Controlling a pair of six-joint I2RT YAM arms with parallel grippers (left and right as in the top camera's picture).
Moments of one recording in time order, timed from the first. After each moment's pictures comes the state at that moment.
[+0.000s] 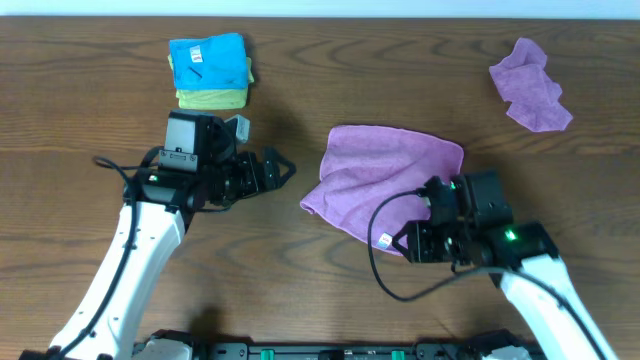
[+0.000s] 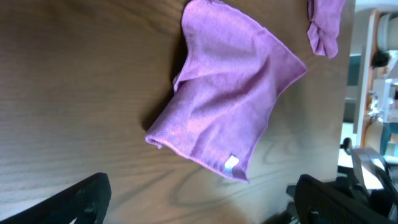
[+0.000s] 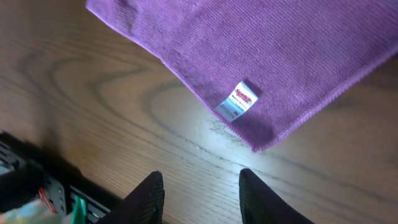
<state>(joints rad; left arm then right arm) -0.18 1.33 0.96 -0.62 0.61 -0.52 0.25 1.08 0.71 -0.85 -0.44 0.28</state>
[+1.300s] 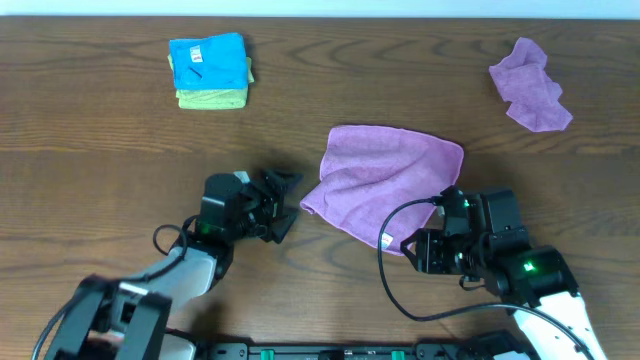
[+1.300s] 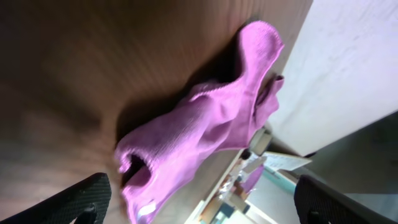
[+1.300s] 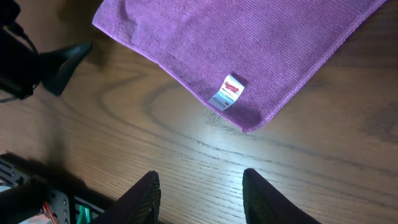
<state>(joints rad) -0.31 1.49 0.36 0.56 0.53 -1.66 0.25 0.93 0.69 -0.91 -0.38 0.36</state>
